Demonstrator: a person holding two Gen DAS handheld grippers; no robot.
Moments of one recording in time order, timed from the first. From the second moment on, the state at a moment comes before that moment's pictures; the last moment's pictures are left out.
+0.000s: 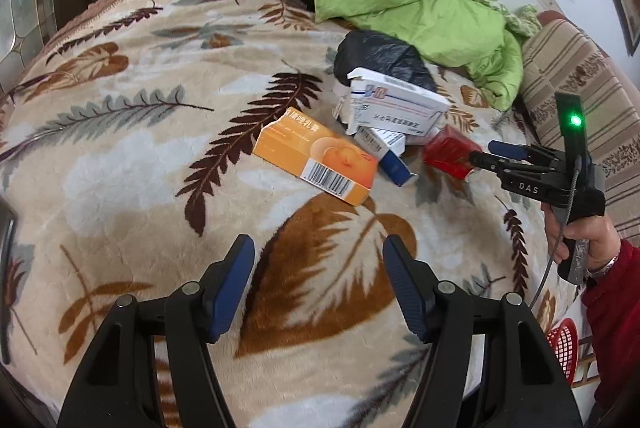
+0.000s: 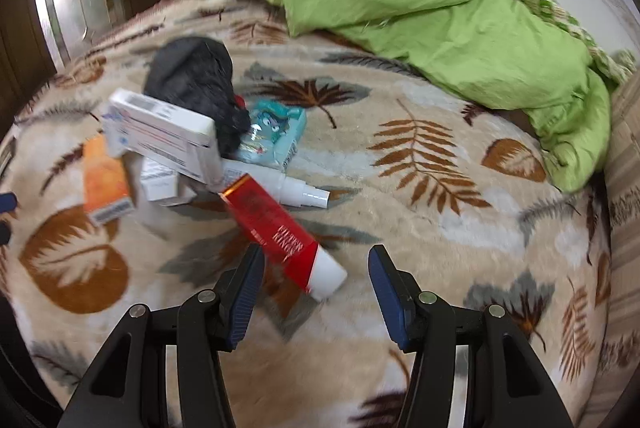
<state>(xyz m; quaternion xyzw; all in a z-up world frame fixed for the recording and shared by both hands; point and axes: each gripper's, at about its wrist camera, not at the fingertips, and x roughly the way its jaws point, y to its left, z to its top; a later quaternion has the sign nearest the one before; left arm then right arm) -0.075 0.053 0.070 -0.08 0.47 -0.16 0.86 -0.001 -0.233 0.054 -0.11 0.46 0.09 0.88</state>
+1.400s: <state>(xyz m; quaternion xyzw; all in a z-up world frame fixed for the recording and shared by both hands) 0.014 -0.098 0.068 0.11 0.43 -0.29 0.85 -0.146 -0.251 0.043 0.28 0.41 0.03 0.87</state>
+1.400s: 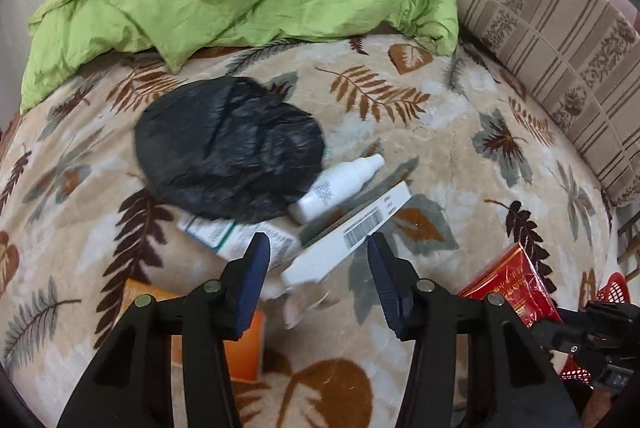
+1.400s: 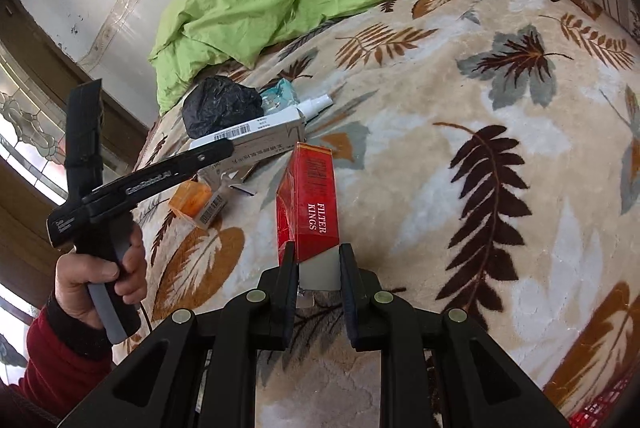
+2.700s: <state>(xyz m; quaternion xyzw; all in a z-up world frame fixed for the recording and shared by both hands) -0.117 -0.007 0.024 0.00 0.44 -0.18 0.88 -0.149 -0.179 0.044 0.09 0.46 -0.01 0.89</state>
